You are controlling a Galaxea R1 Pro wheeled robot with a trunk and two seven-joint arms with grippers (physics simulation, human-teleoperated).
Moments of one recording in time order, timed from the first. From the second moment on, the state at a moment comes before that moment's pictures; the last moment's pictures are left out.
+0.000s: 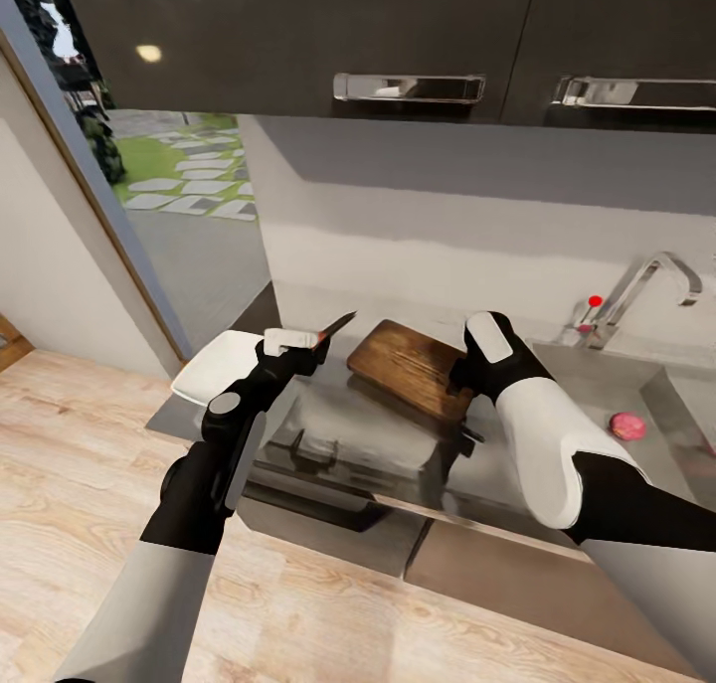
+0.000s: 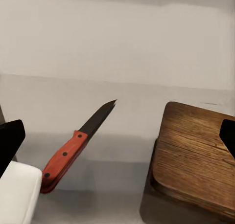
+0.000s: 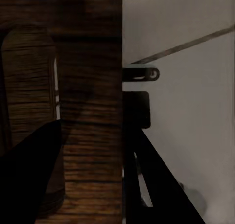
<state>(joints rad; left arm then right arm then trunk) -0.73 -0.13 -0.12 -1.33 0.00 0.31 -0.13 -1.31 0.11 -0.23 -0.50 -0.69 0.85 -1.02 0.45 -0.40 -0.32</state>
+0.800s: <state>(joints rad) -0.73 -0.13 -0.12 -1.33 0.00 0.31 -0.13 -1.31 0.05 -0.25 -0.50 -0.67 1.03 -1.02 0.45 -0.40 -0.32</state>
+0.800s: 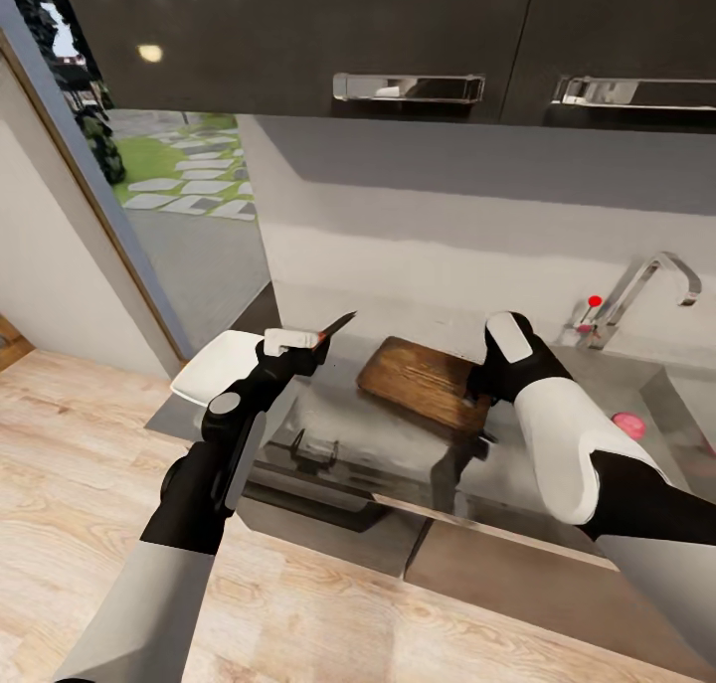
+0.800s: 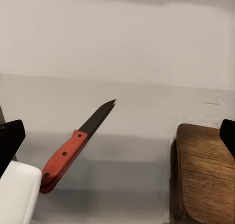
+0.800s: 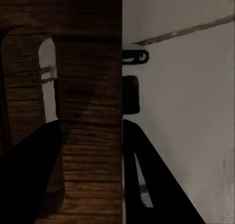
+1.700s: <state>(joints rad) -0.73 -0.13 -0.12 -1.33 0.00 0.31 -0.13 -1.30 -0.06 -0.28 -0.50 -0.69 1.04 -1.02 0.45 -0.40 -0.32</state>
